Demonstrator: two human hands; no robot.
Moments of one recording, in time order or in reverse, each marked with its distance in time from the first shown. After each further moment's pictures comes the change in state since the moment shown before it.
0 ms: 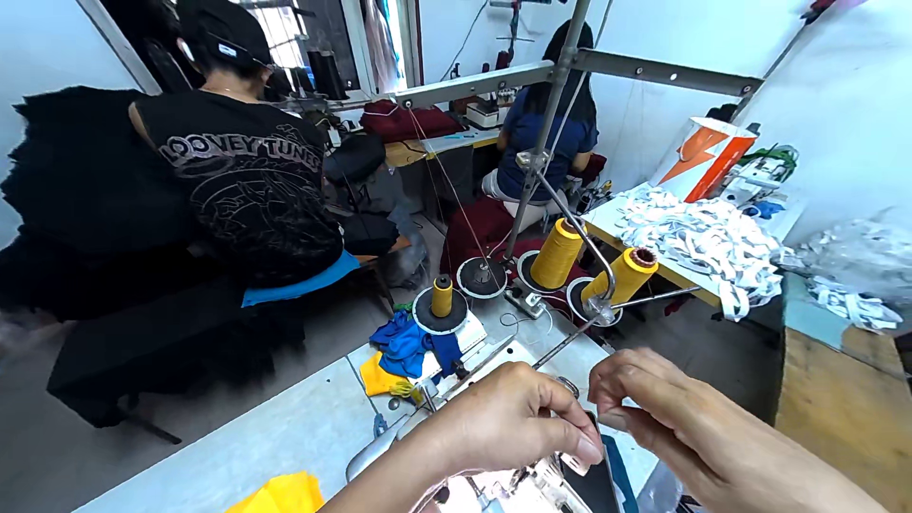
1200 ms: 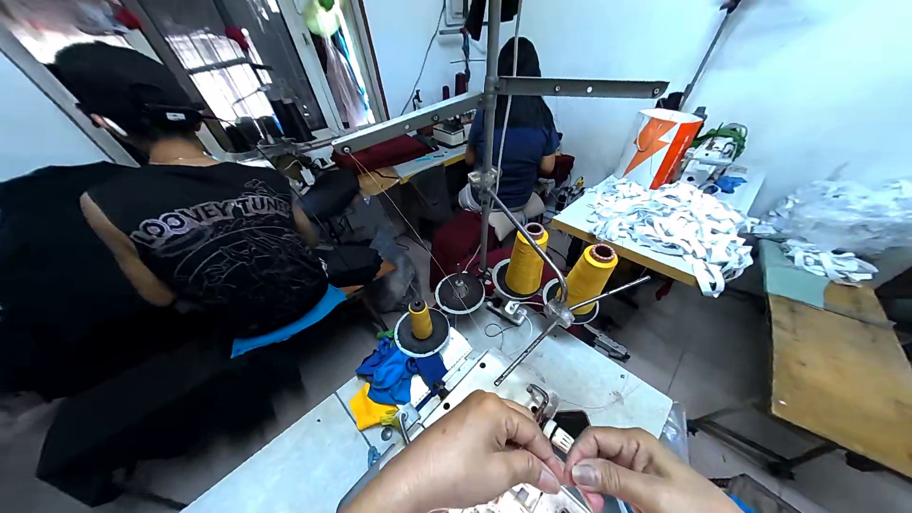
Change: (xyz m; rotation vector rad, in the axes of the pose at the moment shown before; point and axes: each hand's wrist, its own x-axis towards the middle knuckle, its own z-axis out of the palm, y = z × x) left_hand 0.005 -0.004 0.009 0.123 -0.070 0.061; right_hand -0.057 0.000 0.051 1.223 0.085 0.510
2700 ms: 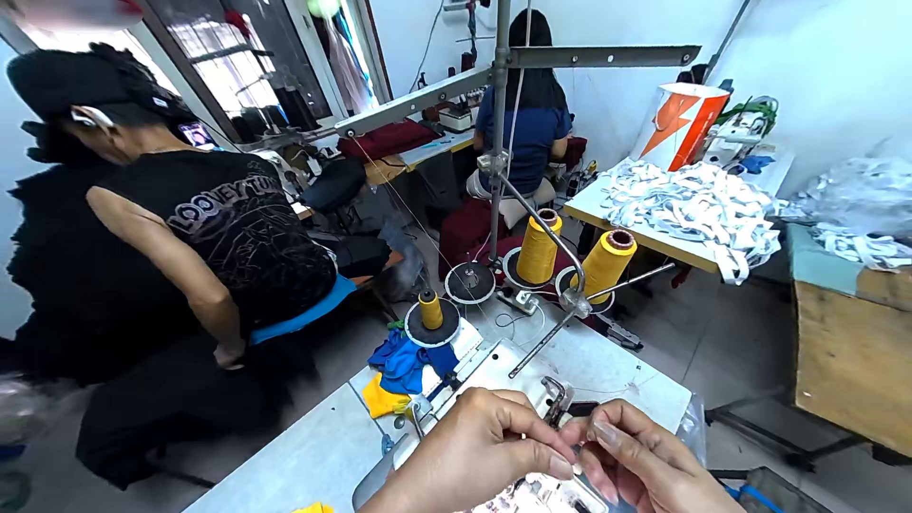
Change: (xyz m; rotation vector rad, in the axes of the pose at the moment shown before) left_hand -0.011 -0.012 0.010 -0.113 0.230 -0.031; right_hand 0.004 0.003 0.028 0.135 0.309 0.010
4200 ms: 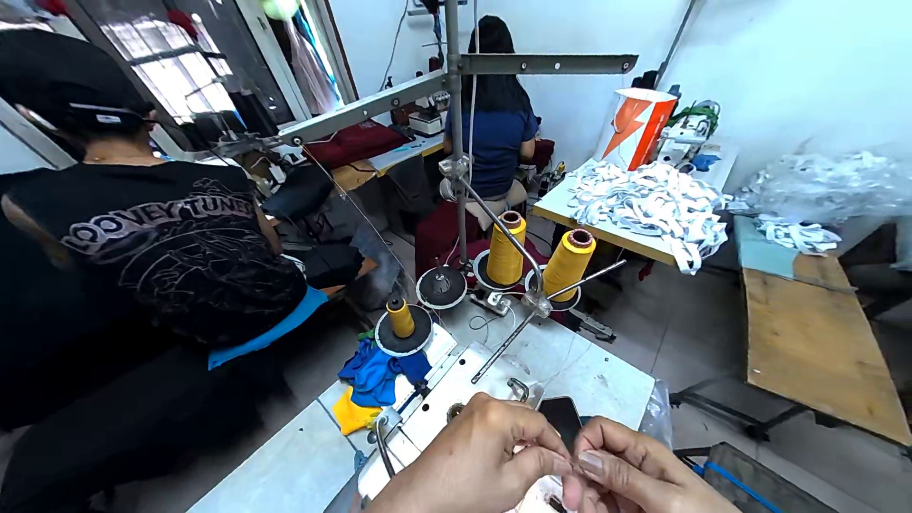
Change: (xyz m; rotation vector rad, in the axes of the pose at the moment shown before) left_hand 0.029 -0.012 0.027 0.151 -0.097 0.284; right_hand -0.019 -0.009 -0.031 -0.026 -0.204 0.058
